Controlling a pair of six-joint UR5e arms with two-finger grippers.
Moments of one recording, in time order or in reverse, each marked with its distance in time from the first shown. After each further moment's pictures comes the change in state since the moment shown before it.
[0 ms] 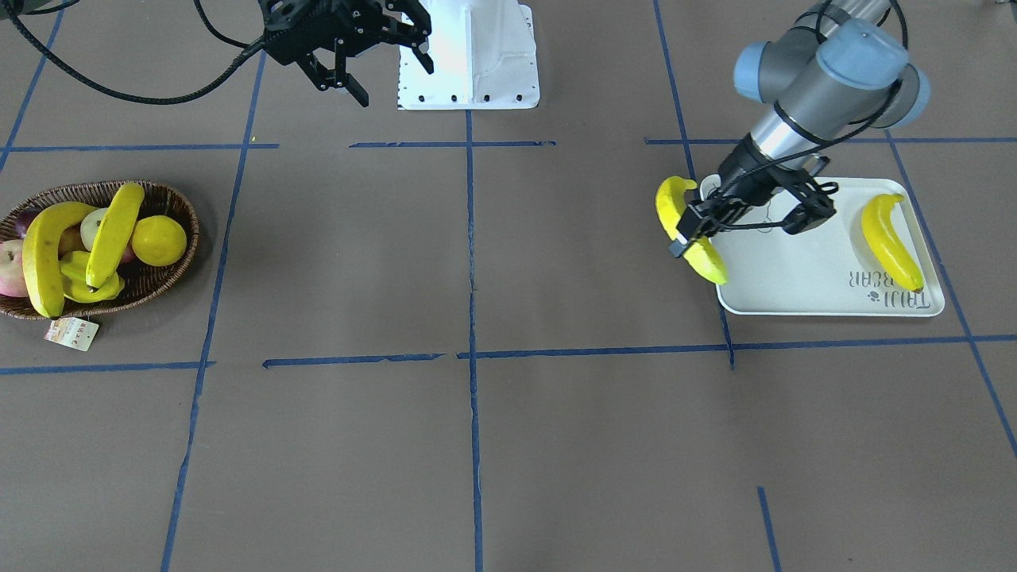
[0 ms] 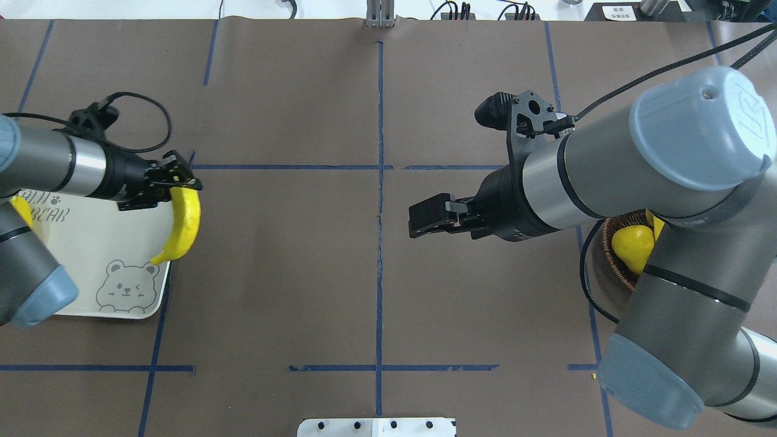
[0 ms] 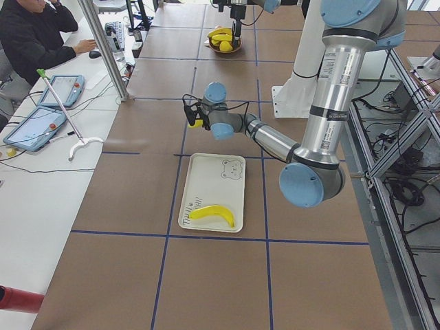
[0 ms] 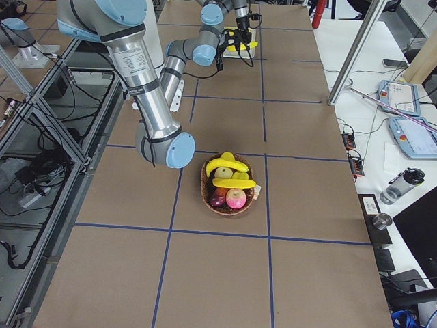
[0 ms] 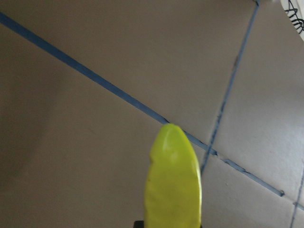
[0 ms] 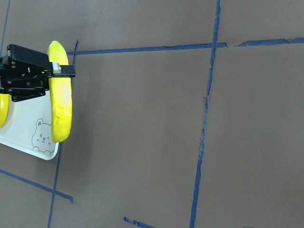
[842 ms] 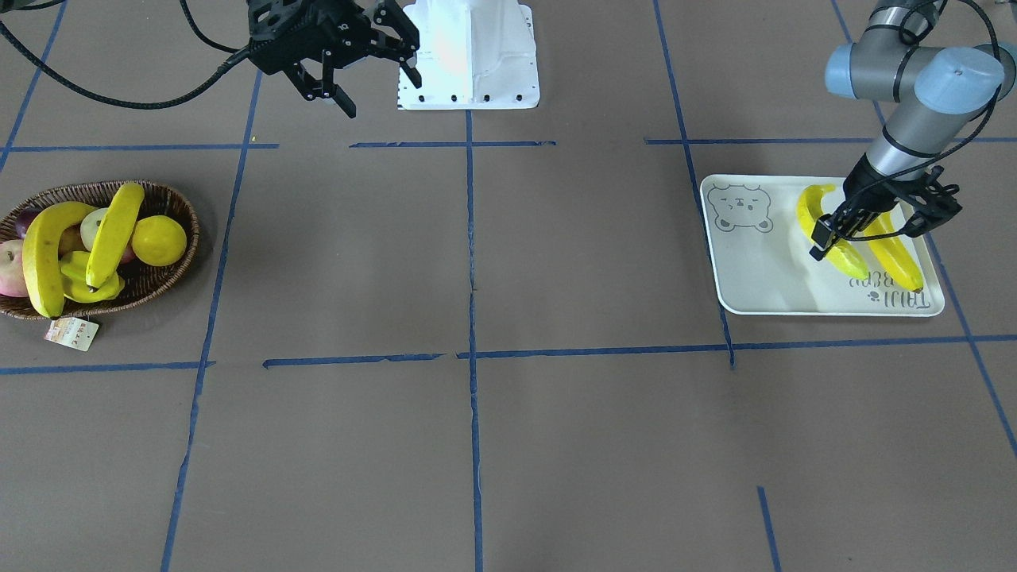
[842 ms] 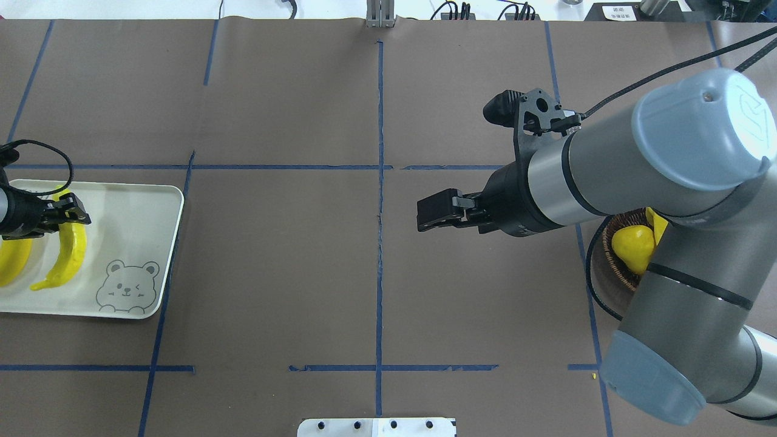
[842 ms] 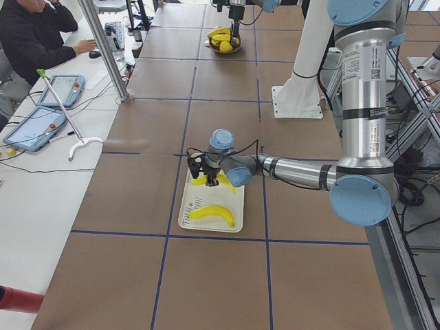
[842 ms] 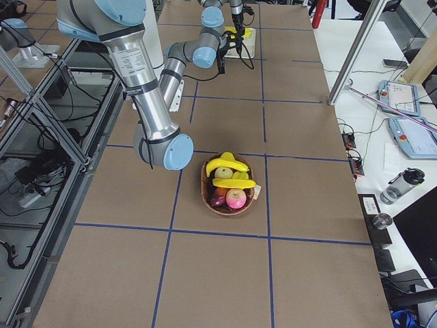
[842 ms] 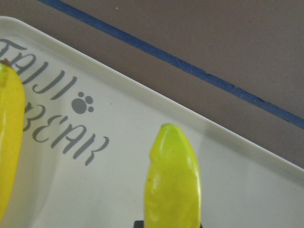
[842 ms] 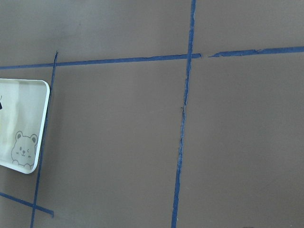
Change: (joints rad) left arm -0.055 0.214 0.093 -0.005 0.076 0.209; right arm 0.006 -0.011 -0.003 -0.001 -0.023 0.000
